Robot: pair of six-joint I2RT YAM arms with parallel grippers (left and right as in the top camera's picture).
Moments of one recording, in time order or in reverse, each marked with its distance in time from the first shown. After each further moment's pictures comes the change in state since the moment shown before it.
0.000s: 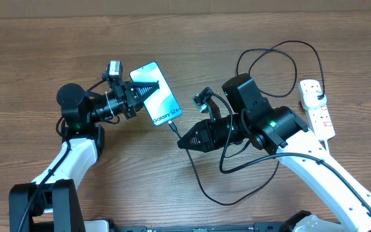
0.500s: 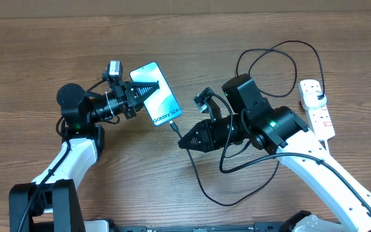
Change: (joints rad) left arm 0.000 0.000 0.000 0.000 0.002 0.000; right arm 0.000 0.000 0.000 -0.007 0.022 0.000
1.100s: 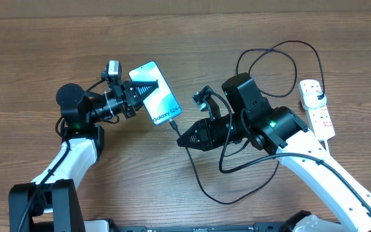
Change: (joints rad) left arm 0.002 0.000 0.000 0.000 -0.010 0.000; right arm 0.001 0.000 0.000 0.038 0.004 0.000
